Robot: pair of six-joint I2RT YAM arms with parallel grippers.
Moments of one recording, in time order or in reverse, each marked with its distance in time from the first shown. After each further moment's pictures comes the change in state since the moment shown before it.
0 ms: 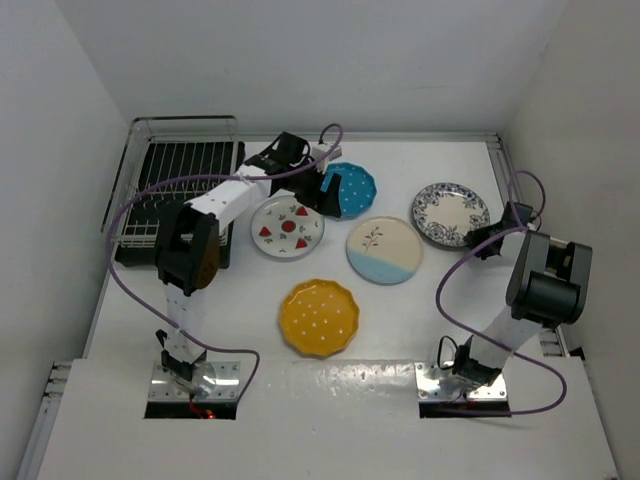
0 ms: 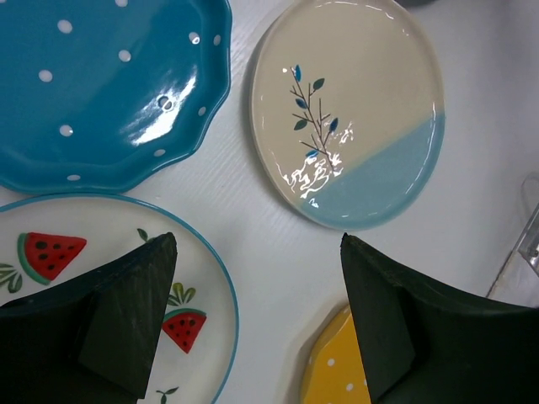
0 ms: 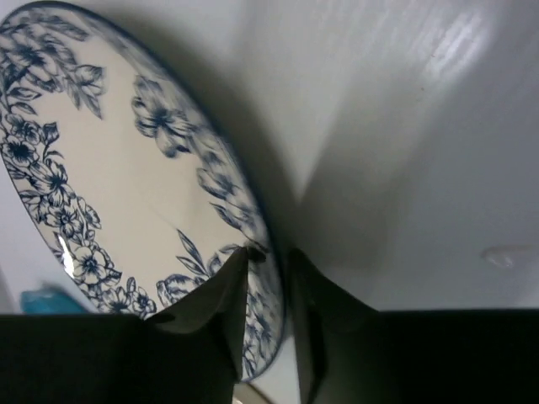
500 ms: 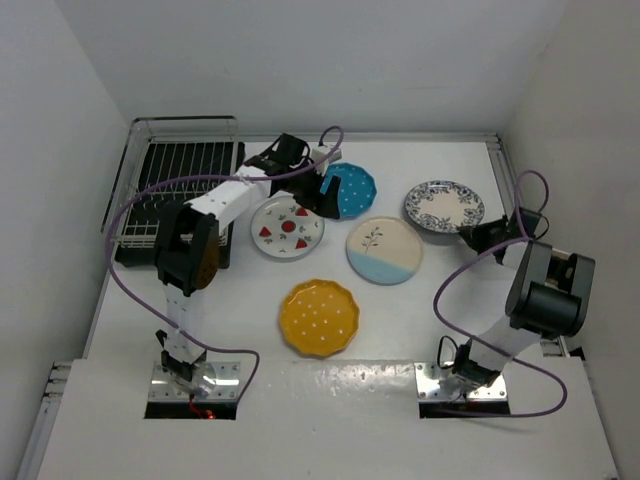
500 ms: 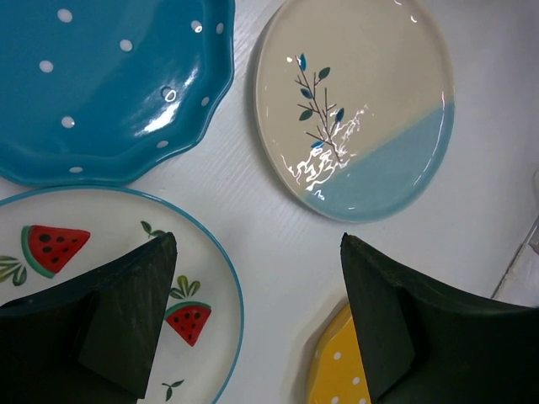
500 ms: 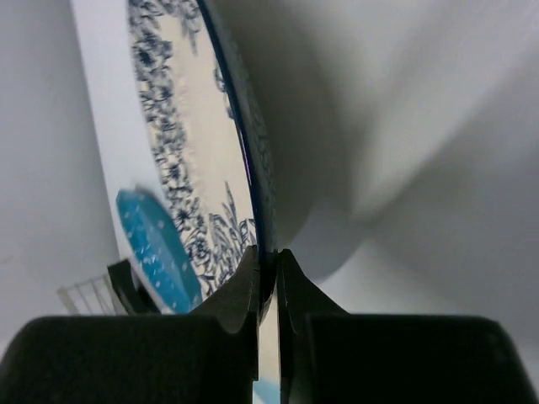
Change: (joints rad) left arm 0.000 -0.007 -0.007 -0.014 -0.012 0.029; right arm -0.055 -0.019 -0.051 0.170 -0.309 0.048
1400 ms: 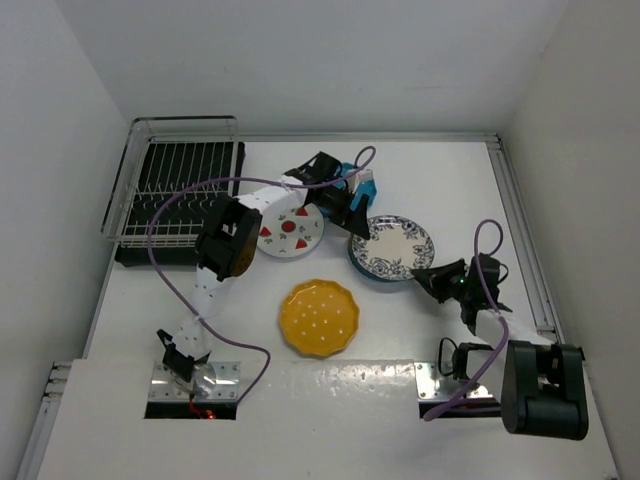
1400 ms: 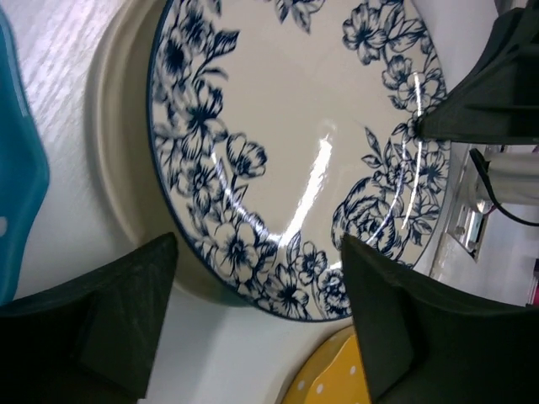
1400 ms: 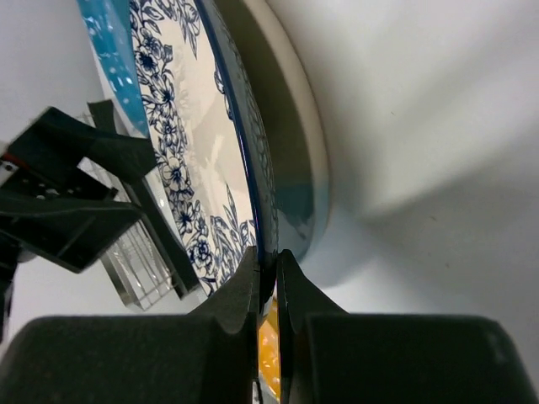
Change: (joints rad) left arm -0.104 0.320 0.205 0.031 0.261 -0.105; right arm 0.298 -0.599 -0.560 0.092 -0.062 0.196
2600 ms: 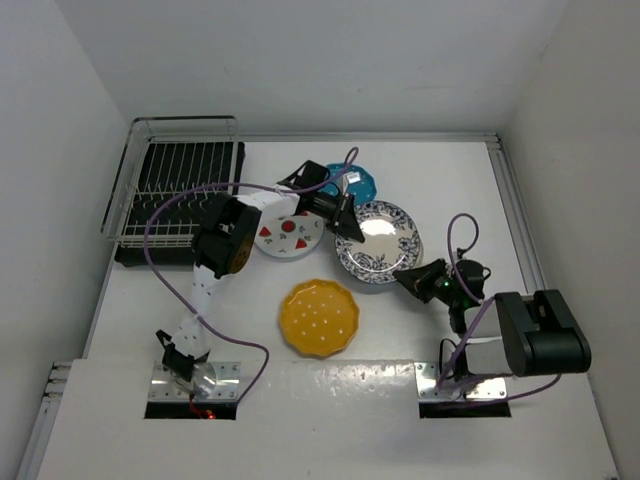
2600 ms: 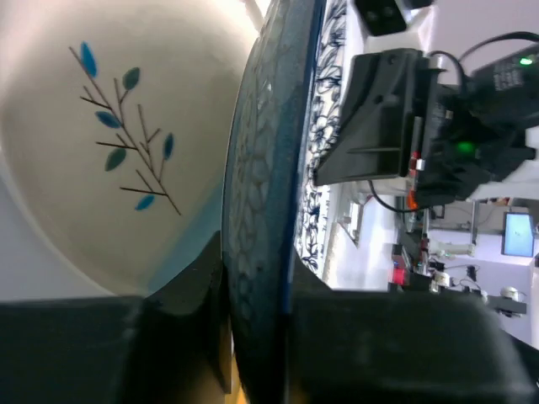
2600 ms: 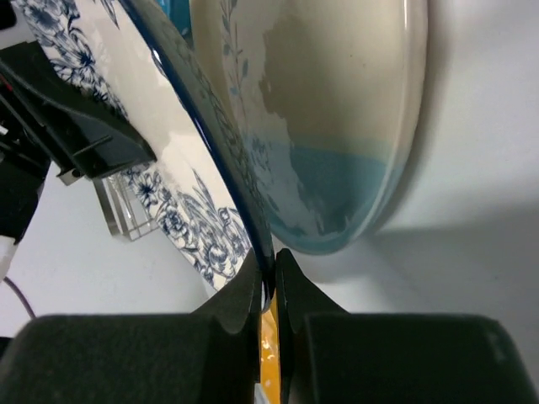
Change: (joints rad) left arm 0.029 0.007 -0.164 0.274 0.282 -0.309; right arm 0.167 0.301 -0.103 0.558 -0.063 0.019
